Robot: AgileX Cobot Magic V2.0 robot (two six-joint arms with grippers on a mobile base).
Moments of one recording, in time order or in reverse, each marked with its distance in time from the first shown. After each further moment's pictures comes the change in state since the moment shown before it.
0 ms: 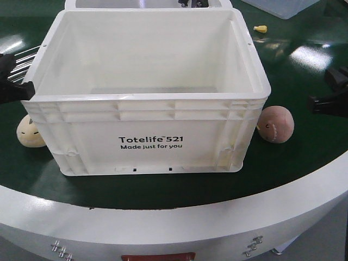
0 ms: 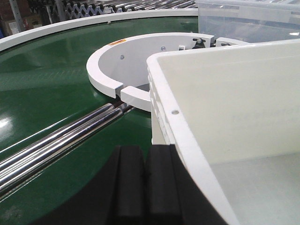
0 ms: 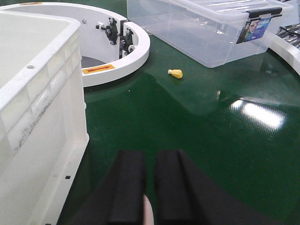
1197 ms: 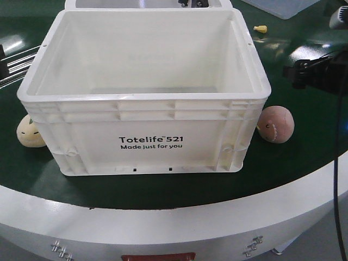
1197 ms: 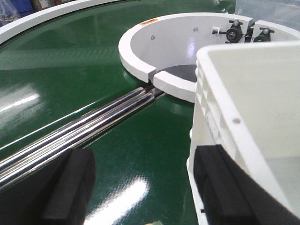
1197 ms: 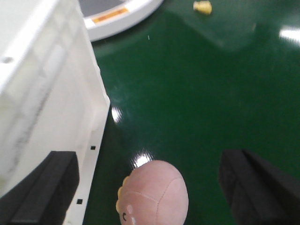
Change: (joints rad) left arm 0.122 0.018 -0.173 -0.097 0.256 0.096; right arm -0.027 0.301 -0.355 0.079 0.403 0.061
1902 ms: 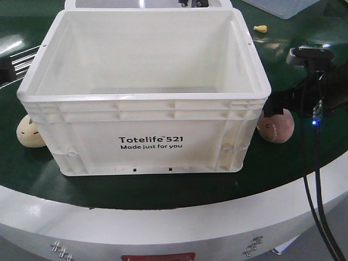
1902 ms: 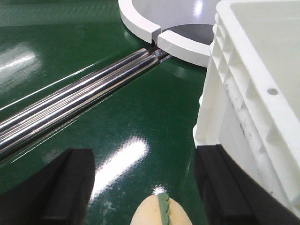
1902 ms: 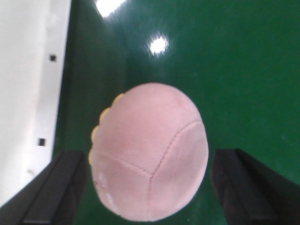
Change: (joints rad) left arm 0.029 0.102 -0.048 0.000 0.095 -0.001; right arm -0.044 0.414 -0.184 0.067 0.279 -0.077
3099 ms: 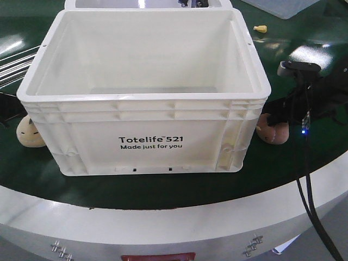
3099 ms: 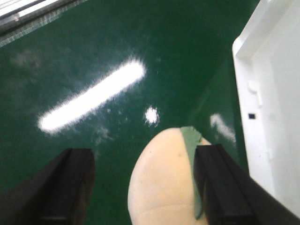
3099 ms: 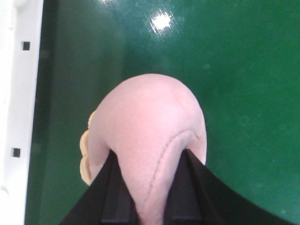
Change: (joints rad) left arm 0.046 0.327 -0.002 -0.025 0.026 -0.058; right arm 0.000 0.102 -0.008 0.060 -0.038 -0.053
